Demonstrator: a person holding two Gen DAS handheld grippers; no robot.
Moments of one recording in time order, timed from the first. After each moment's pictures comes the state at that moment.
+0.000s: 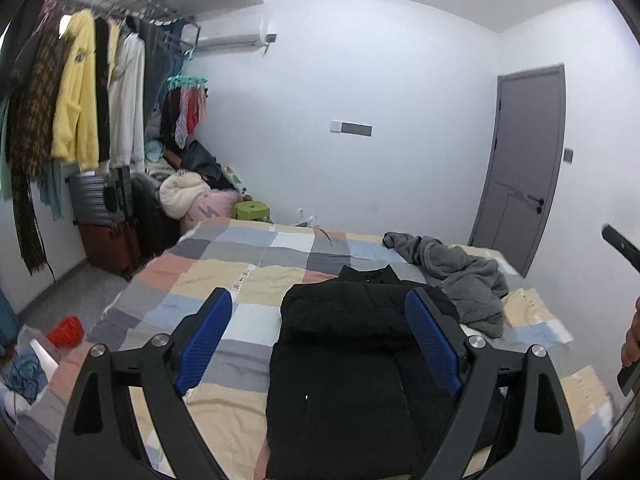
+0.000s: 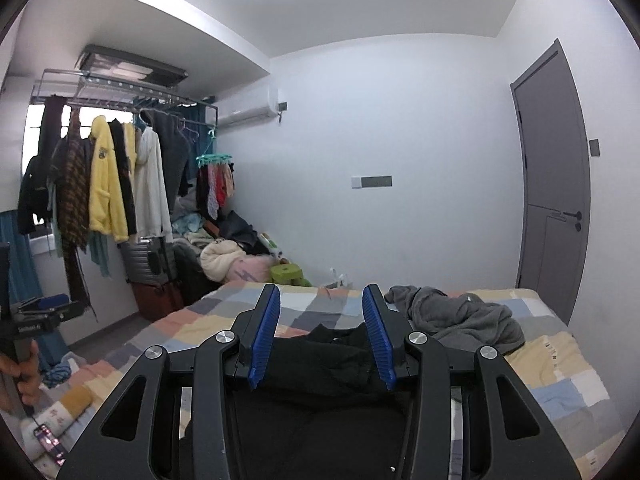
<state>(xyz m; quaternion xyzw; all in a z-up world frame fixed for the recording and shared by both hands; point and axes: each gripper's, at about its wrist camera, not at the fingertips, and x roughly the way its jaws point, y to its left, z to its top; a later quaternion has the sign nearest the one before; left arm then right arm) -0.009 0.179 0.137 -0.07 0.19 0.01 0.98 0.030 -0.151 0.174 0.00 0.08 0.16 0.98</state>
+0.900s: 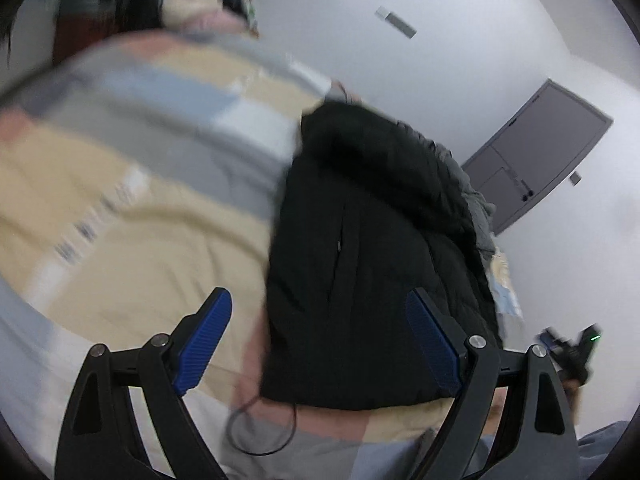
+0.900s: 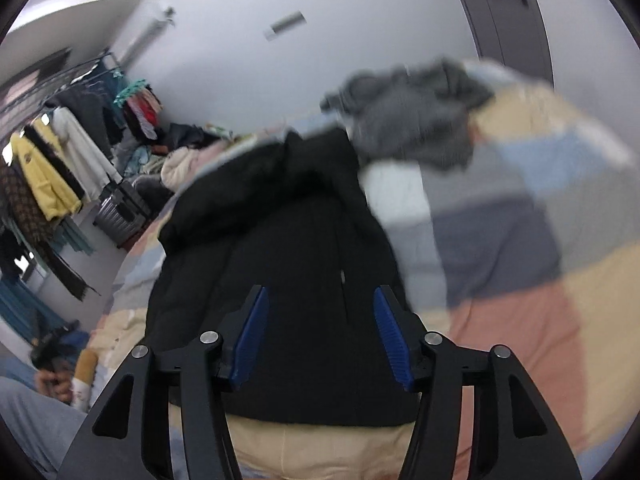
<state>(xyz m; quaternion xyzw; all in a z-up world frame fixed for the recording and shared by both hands) 0.052 0.281 -0.169 -0.30 0.39 -0.09 0.87 0.093 -0.300 -0.132 0.19 0.37 0.12 0.90</state>
